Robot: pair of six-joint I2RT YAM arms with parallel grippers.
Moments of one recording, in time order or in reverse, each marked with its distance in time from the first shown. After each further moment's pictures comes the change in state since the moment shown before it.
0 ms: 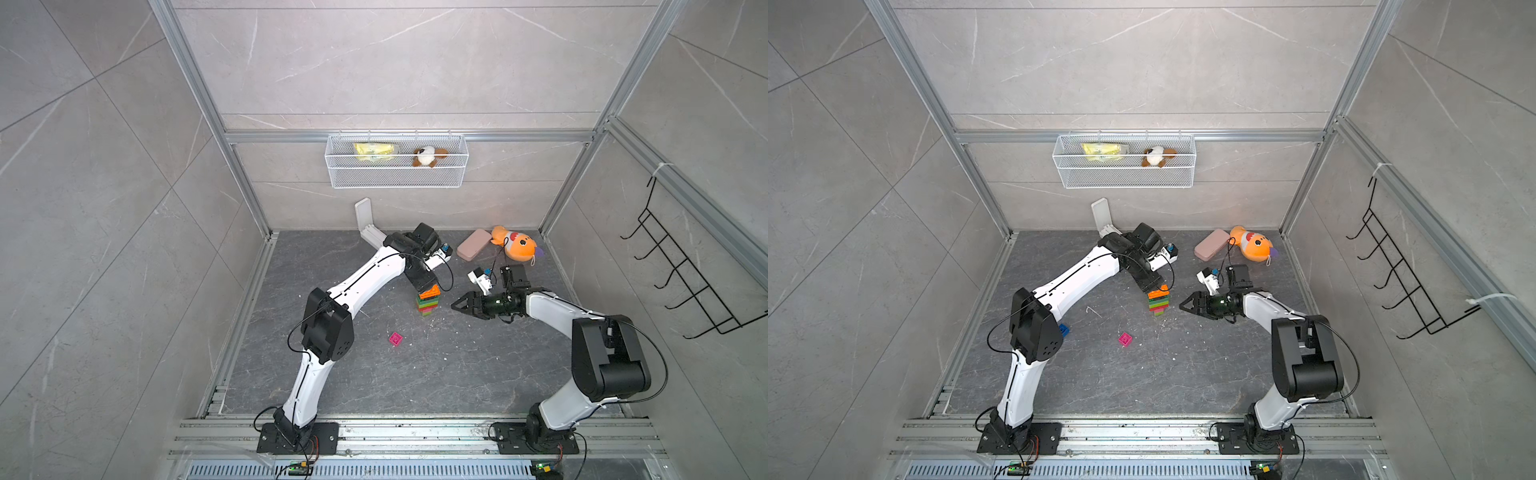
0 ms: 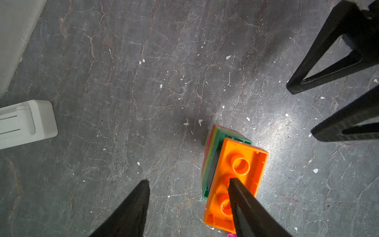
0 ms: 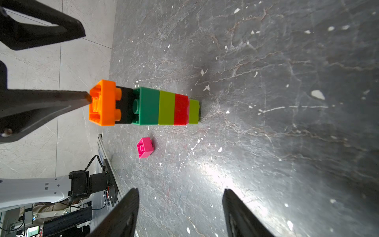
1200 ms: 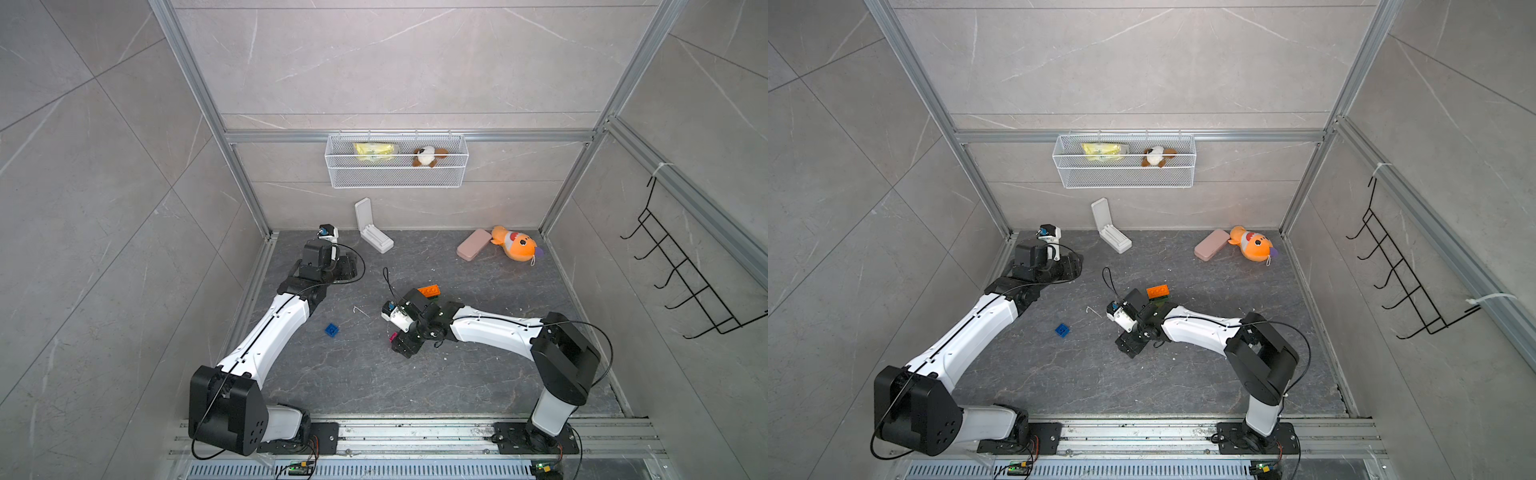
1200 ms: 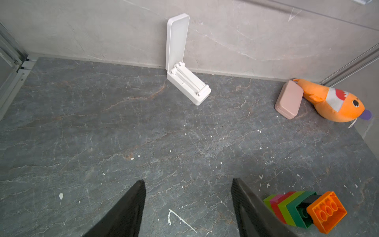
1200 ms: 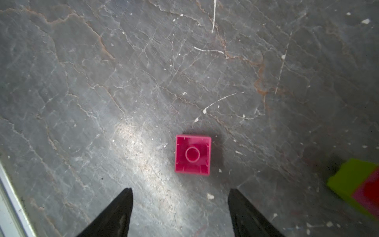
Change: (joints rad) left arm 0.442 -0.832 -1.039 0.809 -0.064 -0.617; right arm 0.797 0.164 0.260 -0.106 0.735 -0.209
